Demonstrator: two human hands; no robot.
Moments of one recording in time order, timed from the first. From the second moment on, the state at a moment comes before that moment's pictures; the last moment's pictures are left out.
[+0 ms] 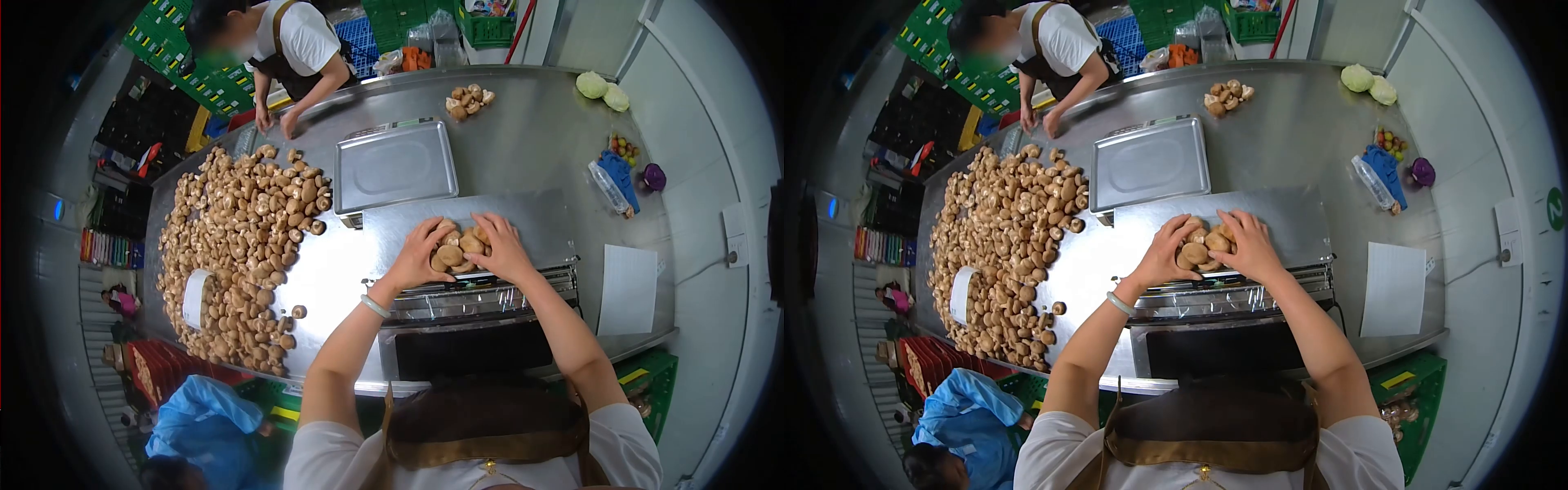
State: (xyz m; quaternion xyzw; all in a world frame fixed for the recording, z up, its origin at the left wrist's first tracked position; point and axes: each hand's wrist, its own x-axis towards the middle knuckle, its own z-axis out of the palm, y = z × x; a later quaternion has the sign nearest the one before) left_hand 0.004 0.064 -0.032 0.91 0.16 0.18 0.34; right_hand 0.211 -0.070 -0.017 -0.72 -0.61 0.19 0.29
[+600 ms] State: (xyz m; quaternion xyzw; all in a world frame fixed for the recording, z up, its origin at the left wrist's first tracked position) left_hand -0.101 0.019 -0.017 0.75 0.51 0.26 0.34; right_hand 0.279 -0.192 0.005 -0.81 -0.46 0.15 0.33
